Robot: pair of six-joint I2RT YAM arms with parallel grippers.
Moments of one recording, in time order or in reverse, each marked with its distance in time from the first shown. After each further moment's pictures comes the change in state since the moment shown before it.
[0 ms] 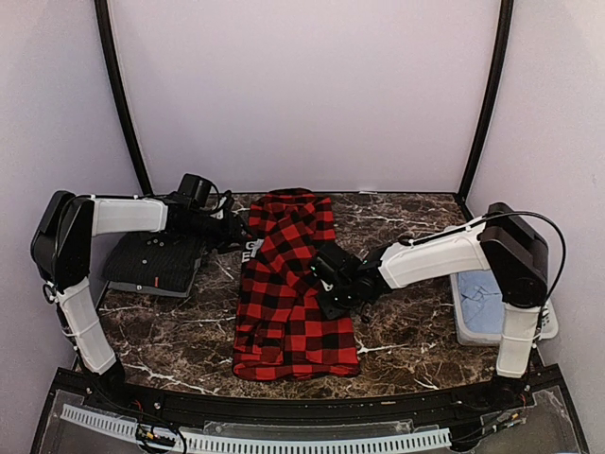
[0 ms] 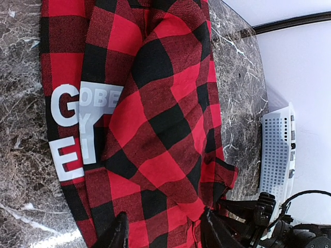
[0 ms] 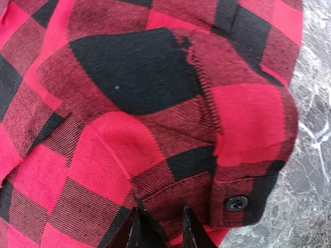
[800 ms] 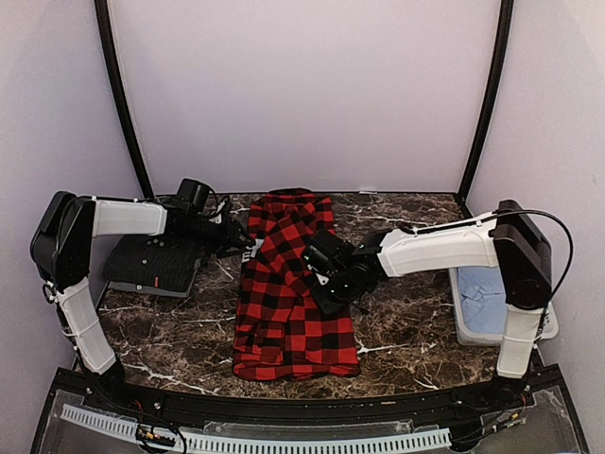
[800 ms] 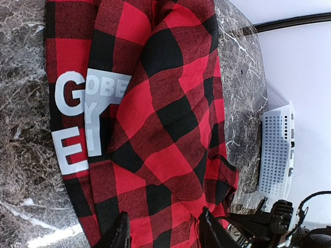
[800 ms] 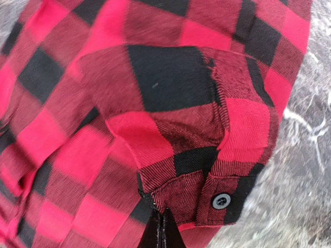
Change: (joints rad) left arm 0.012 0.000 -0.037 0.026 0.024 -0.007; right arm 0.015 -0.009 0.129 -0.190 -0.043 0.010
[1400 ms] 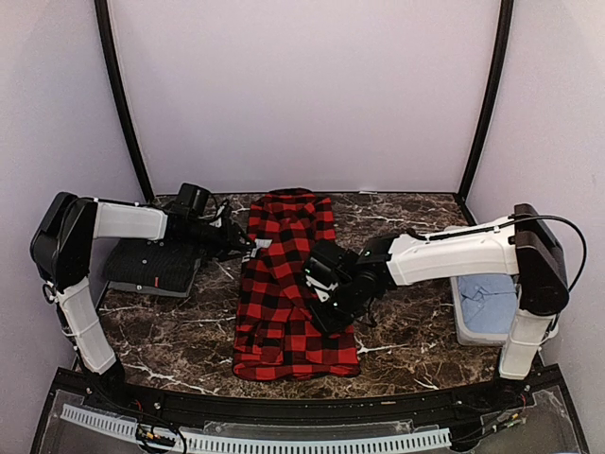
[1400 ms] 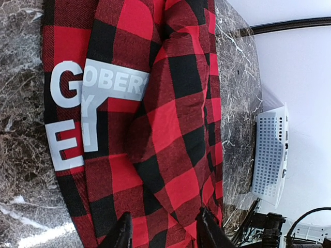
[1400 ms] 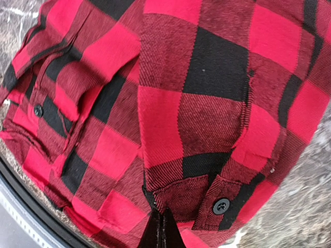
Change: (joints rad) left arm 0.000 0.000 -0.047 0.069 0.026 -0.053; right arm 0.074 -0.093 -0.039 -0.108 -0.235 0.113
